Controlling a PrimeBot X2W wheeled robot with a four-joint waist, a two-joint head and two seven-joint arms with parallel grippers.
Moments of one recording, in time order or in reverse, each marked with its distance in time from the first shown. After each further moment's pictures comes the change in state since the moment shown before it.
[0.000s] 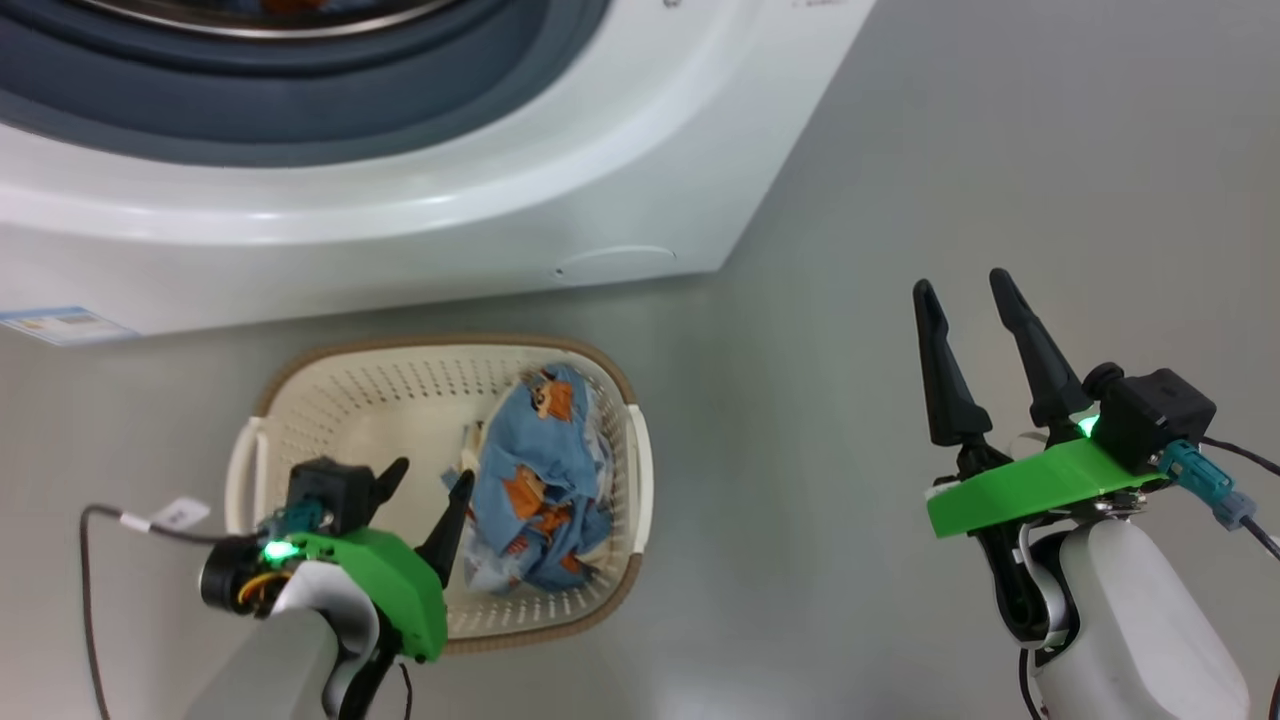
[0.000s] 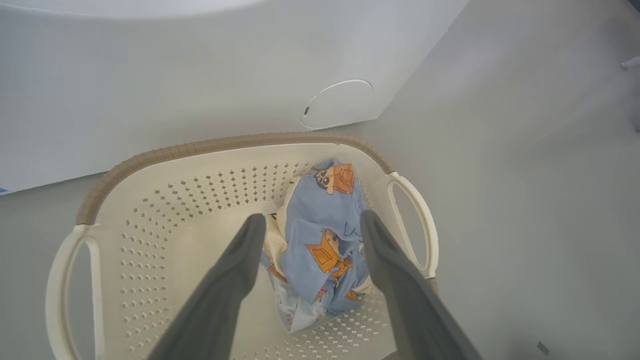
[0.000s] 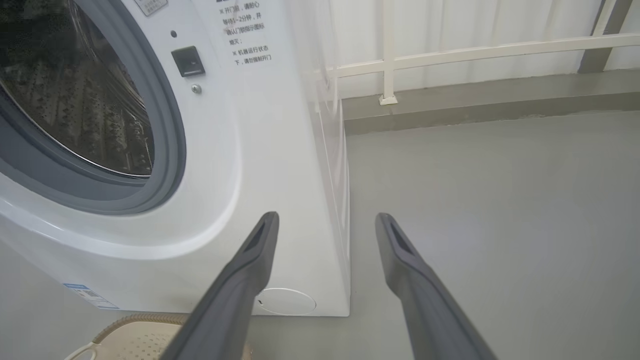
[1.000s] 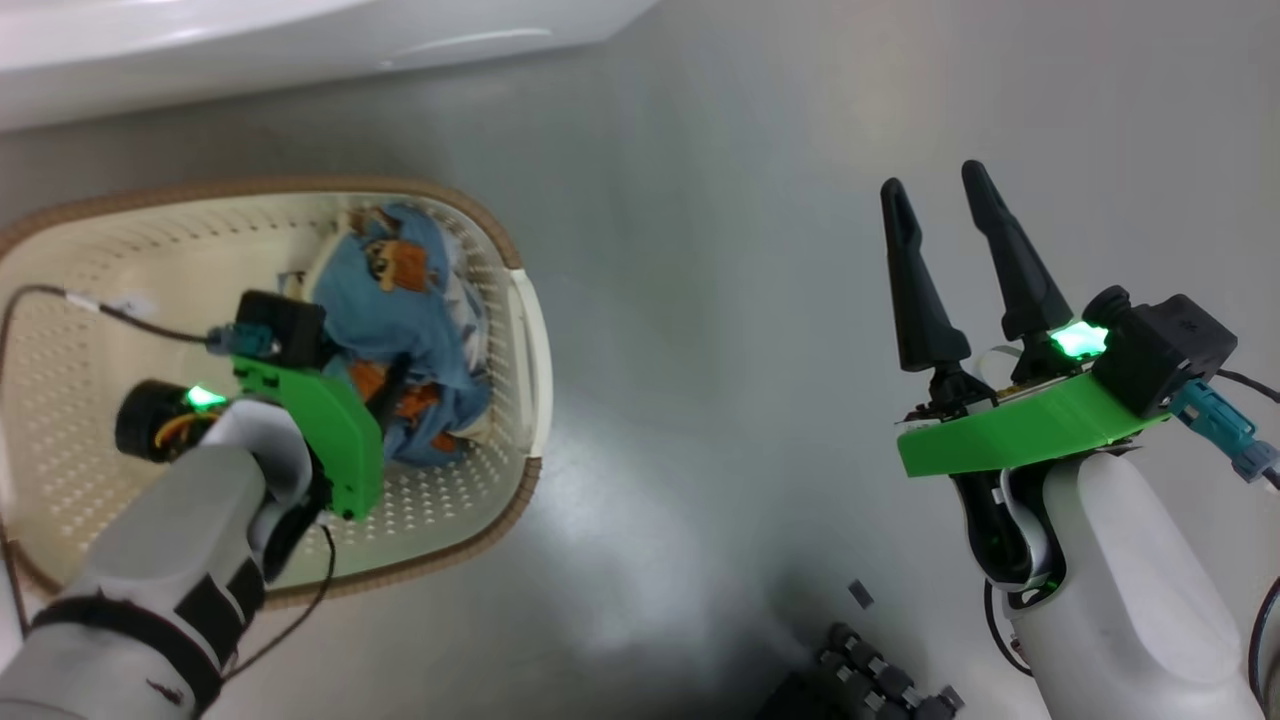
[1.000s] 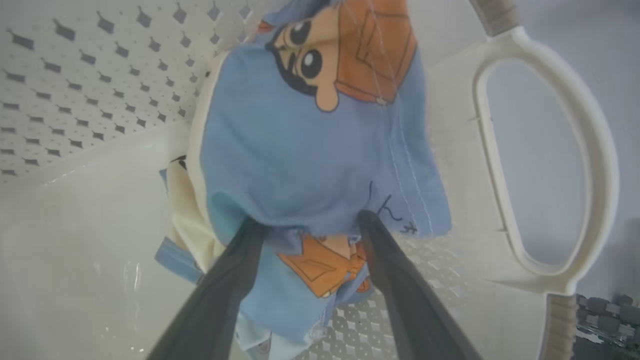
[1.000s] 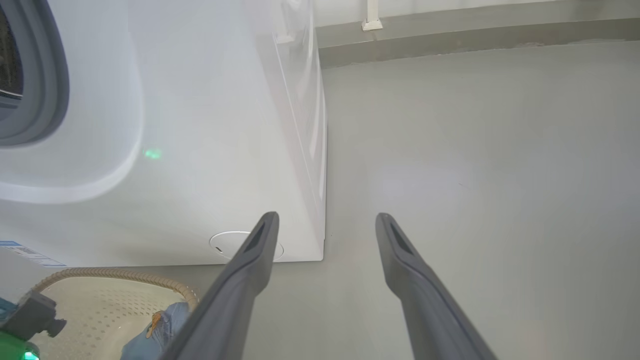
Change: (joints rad) left arm -0.379 0.113 -0.418 0.178 -0.306 0.000 0.102; right arm -0.100 0.009 0.060 -0.108 0.057 0.000 0.000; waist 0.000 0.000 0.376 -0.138
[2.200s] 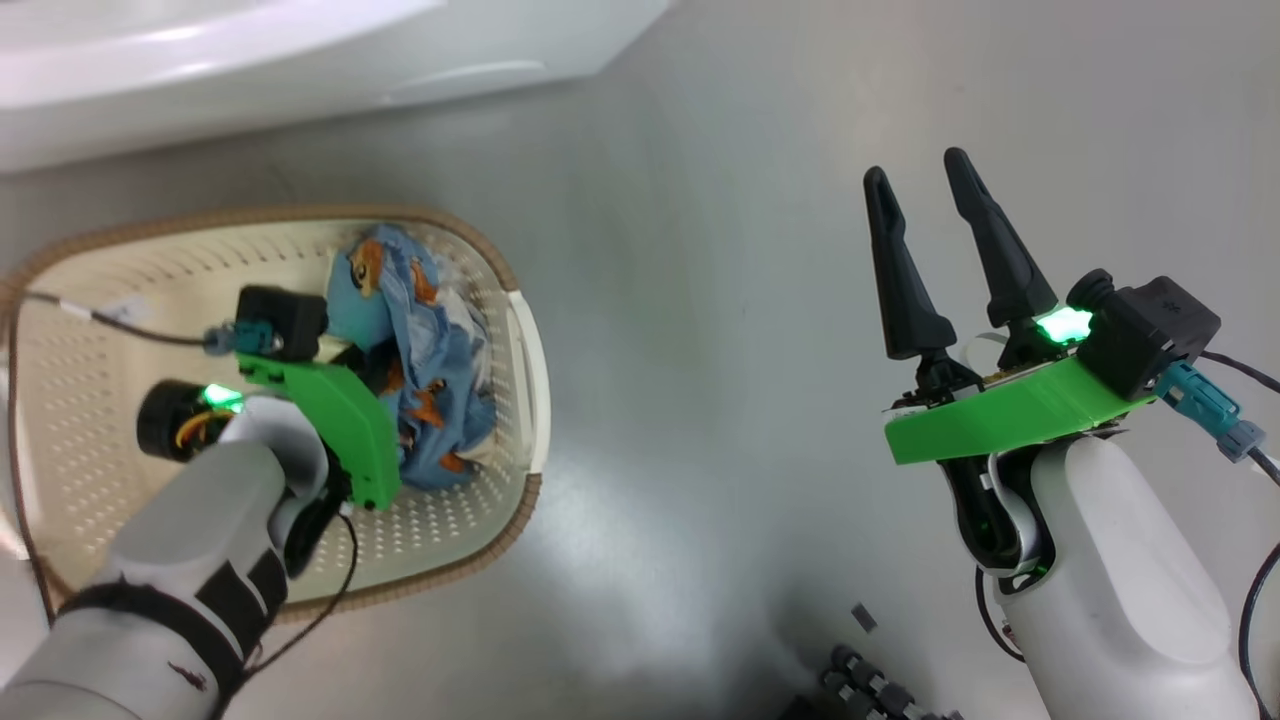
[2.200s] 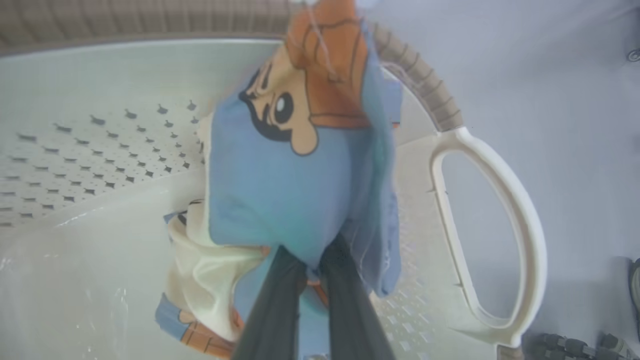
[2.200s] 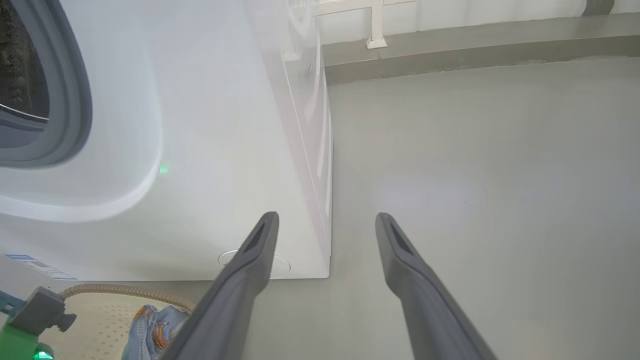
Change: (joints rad) left arm -0.071 -0.036 -0.147 0.084 -0.186 0.000 -0.096; right arm -0.036 0.004 0.026 0.026 0.013 0.000 0.000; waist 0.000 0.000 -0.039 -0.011
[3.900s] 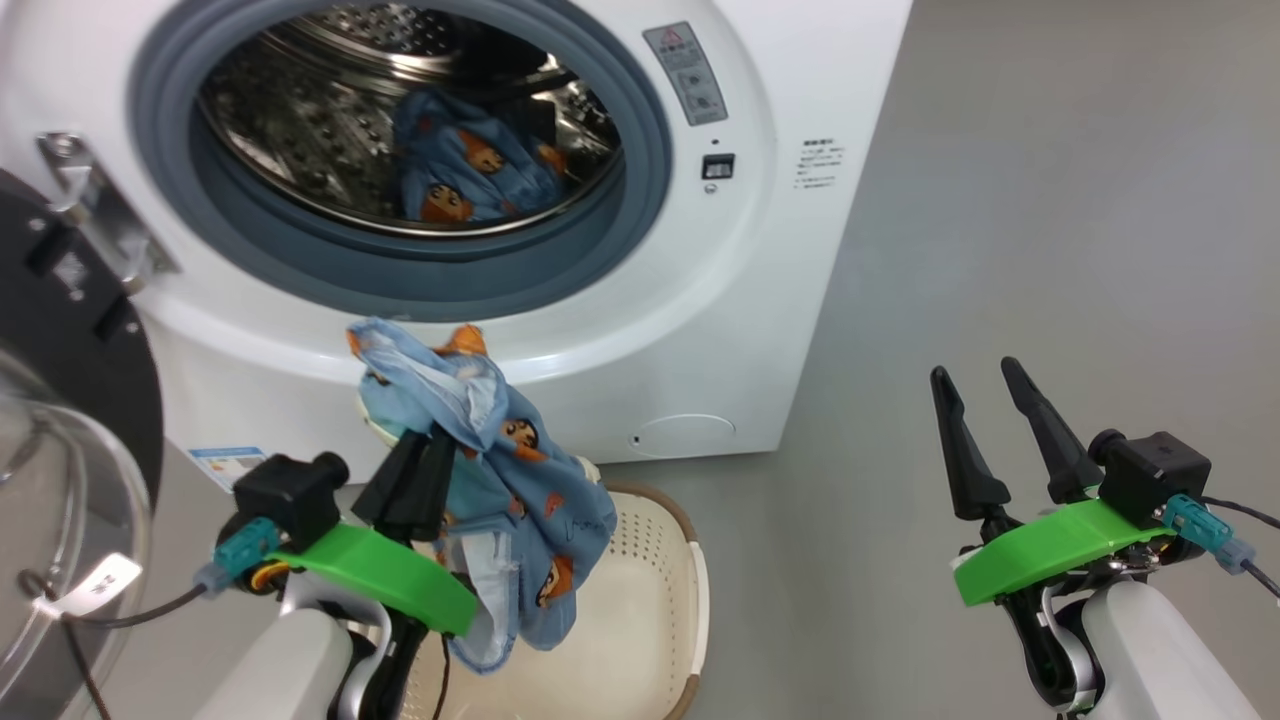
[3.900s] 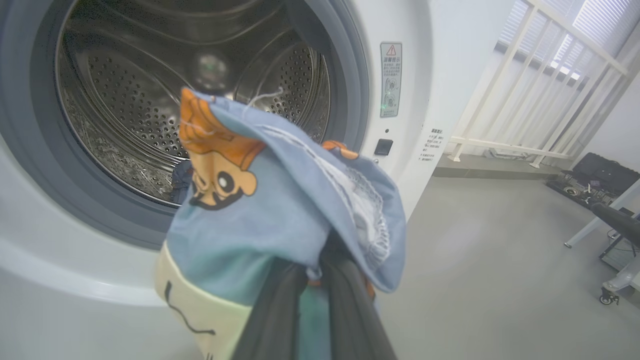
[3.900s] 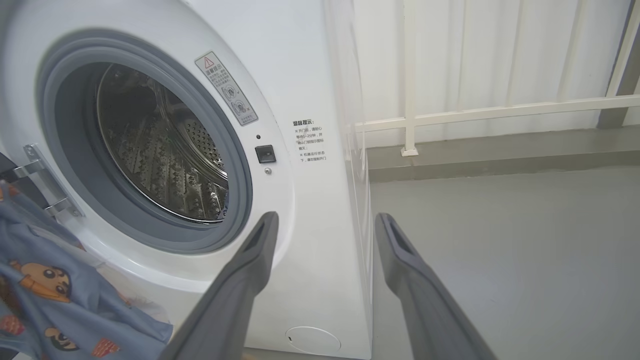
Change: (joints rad) left arm 0.544 -0.030 0.560 -0.634 0.348 0.089 -0.145; right arm 0.211 -0.085 -0.049 0.157 -0.005 0.000 0.000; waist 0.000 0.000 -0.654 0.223
